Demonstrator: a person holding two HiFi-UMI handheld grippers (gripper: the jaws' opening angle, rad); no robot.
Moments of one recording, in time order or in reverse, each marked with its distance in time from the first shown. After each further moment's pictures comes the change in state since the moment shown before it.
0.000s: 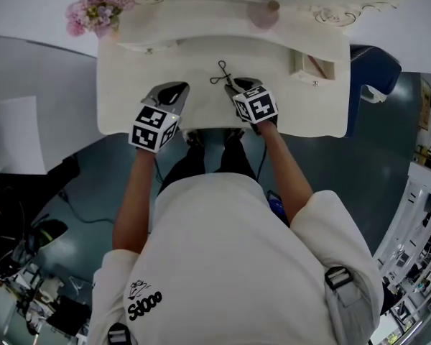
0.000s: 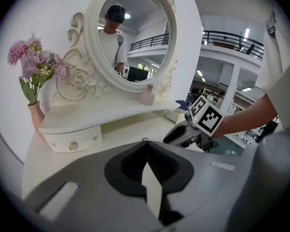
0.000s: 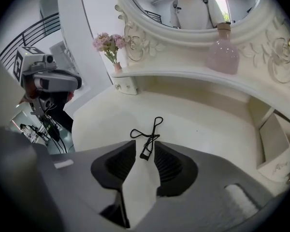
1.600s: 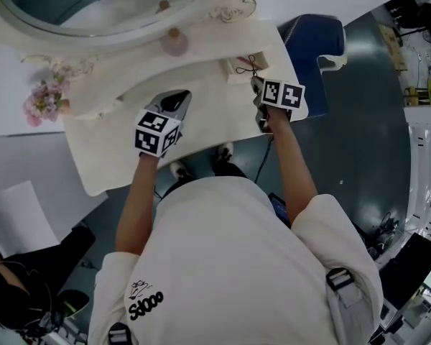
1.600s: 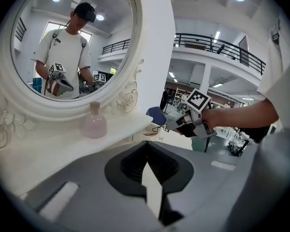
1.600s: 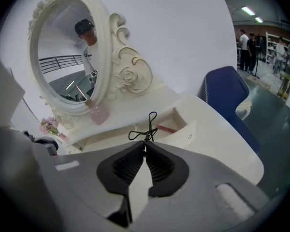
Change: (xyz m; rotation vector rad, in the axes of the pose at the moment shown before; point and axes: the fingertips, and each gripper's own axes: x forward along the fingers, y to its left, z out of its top) left arm 0.109 -0.126 0.110 0.193 -0.043 -0.279; right arm -0.199 -0.209 -0.055 0.764 -0.315 -0.355
